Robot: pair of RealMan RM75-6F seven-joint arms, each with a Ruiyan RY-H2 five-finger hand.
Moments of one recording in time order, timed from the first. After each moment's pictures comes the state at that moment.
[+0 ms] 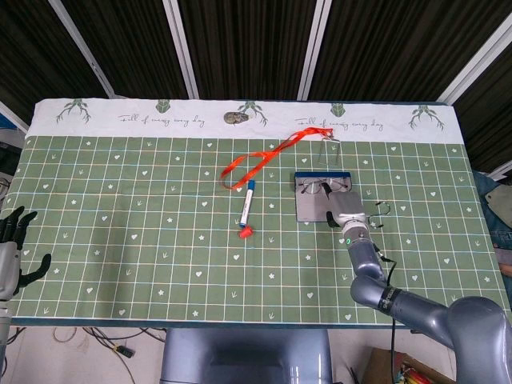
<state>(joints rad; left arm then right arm) -0.13 -1.12 -0.12 -1.76 1.25 1.41 0.10 0.90 -1.67 0.21 -1.10 -0.53 0.78 -0.59</state>
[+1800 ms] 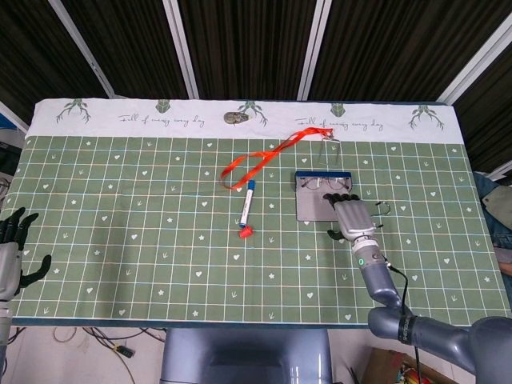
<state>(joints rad) -0.13 -1.12 -0.12 -1.76 1.24 1.41 0.13 0.72 -1.65 0.15 -1.18 -0.95 0.99 -0.31</state>
